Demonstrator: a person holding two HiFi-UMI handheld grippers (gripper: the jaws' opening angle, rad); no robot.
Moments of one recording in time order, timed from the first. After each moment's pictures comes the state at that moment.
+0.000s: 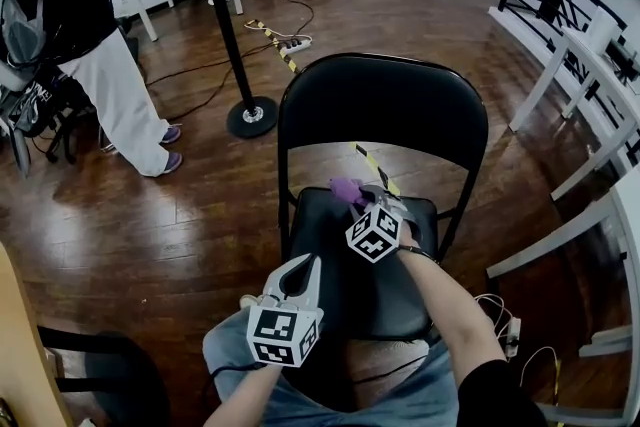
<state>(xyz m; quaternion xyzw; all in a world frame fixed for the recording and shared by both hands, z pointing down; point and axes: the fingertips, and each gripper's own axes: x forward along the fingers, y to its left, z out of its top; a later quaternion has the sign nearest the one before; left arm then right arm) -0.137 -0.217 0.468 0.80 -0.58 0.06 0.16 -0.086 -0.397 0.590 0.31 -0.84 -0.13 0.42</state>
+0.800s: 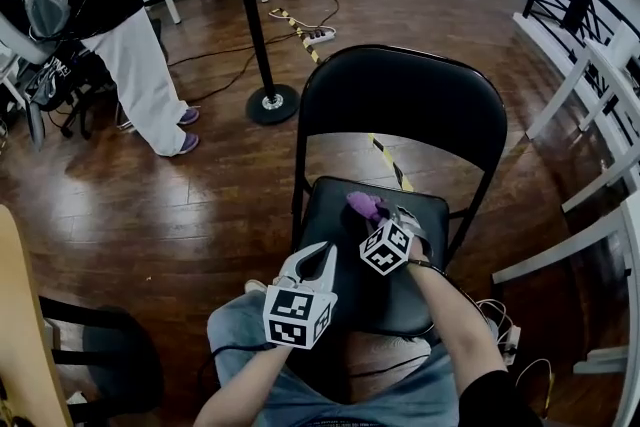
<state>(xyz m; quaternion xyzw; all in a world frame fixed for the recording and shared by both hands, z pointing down) -0.127 -0.221 0.487 0.79 -0.58 0.08 0.17 -0.066 -0.356 0.645 0.28 -0.83 -0.11 0.46</state>
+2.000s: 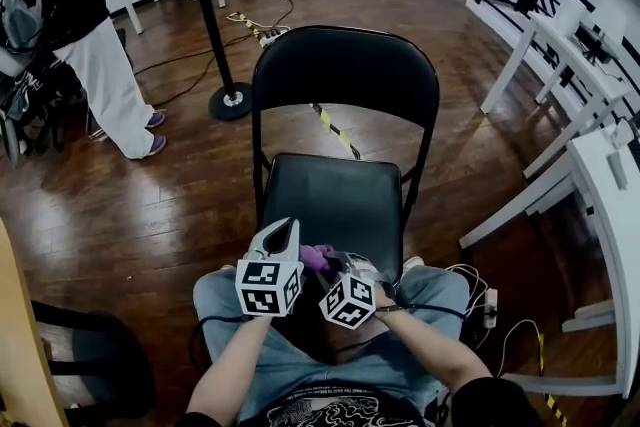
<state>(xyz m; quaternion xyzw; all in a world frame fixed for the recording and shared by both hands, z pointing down) -0.105 -0.179 0.482 0.78 -0.59 0.07 0.17 -0.054 -0.120 0.629 0.20 -0.88 -0.09 0.42</state>
